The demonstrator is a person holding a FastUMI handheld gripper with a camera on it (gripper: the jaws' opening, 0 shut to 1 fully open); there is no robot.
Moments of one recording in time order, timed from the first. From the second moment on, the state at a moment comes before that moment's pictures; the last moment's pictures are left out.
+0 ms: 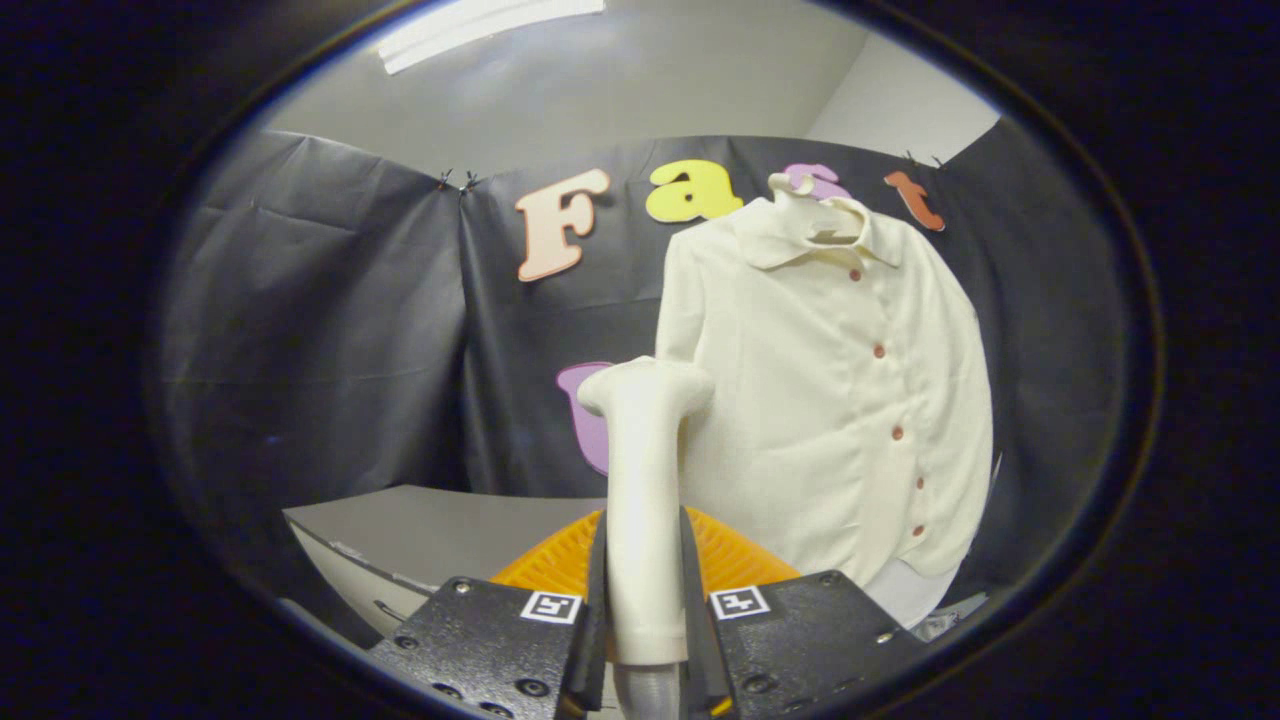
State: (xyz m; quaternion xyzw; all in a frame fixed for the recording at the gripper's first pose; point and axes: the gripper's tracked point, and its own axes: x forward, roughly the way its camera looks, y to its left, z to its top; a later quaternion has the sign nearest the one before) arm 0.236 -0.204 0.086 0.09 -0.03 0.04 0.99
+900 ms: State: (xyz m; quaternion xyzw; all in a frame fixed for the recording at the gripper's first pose) arm 0.285 -0.336 0.077 0.13 -0.10 -0.02 0.99
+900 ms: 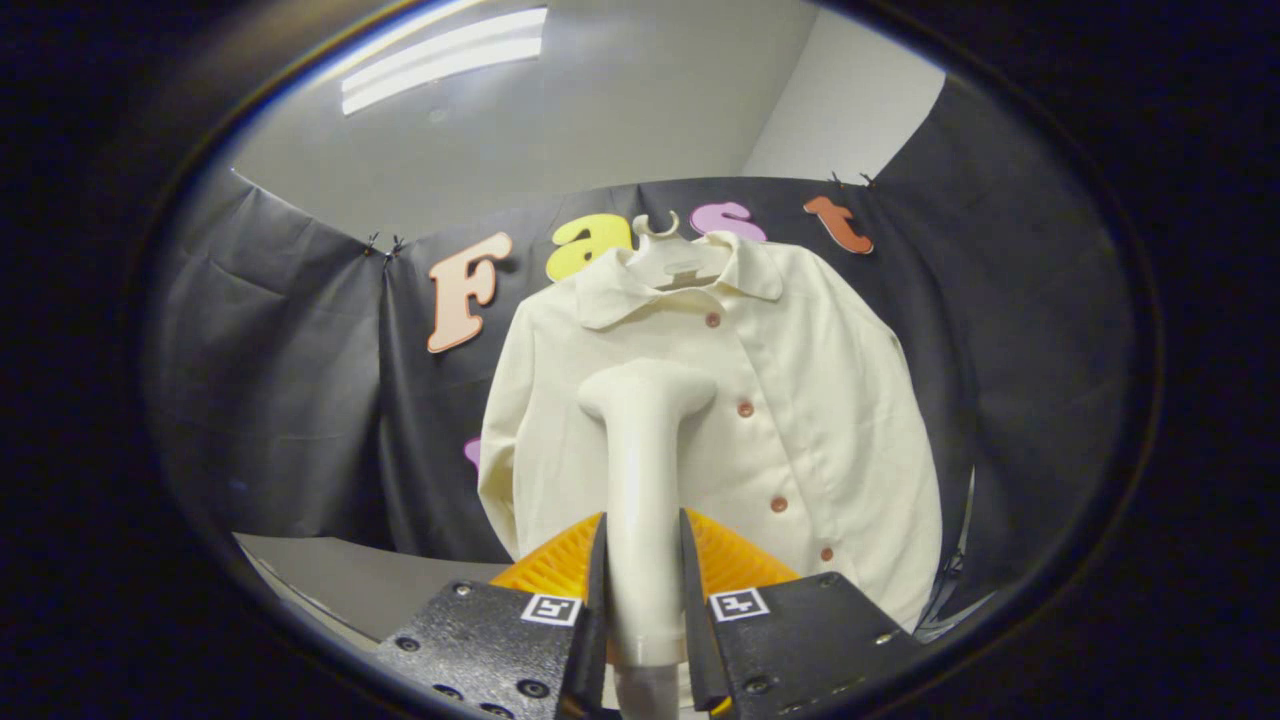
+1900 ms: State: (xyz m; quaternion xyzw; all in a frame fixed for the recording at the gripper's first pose) arm 0.221 -0.328 -0.106 0.19 0.00 -0.02 0.98
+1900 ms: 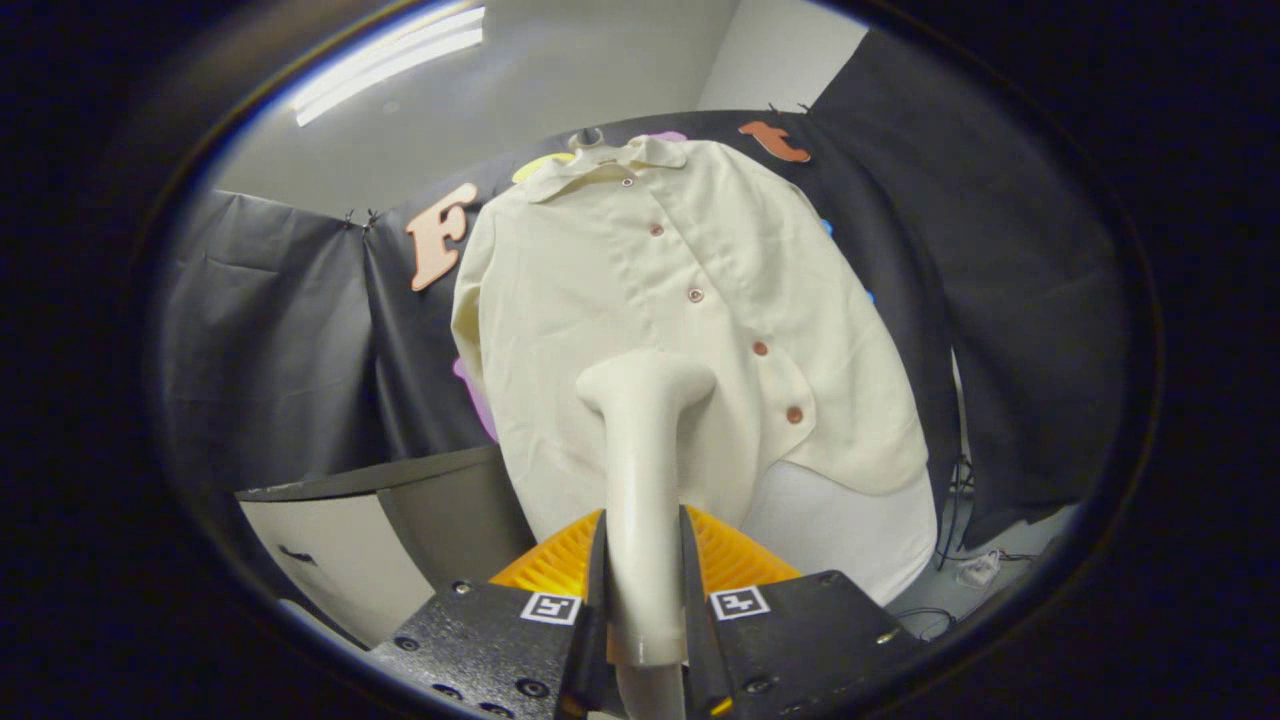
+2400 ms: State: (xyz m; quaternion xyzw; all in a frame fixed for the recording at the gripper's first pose) arm 0.199 -0.320 -0.171 0.21 0.04 -0.01 0.98
